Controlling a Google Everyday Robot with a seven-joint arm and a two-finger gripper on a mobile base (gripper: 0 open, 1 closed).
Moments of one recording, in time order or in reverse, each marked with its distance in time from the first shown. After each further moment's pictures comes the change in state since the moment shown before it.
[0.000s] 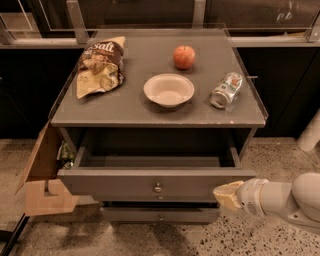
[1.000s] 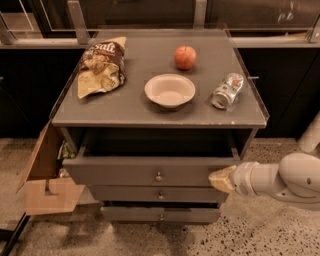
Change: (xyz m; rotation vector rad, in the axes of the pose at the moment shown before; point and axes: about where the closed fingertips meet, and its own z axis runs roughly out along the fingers) arm -0.027 -0.031 0.024 0.005 0.014 -0.035
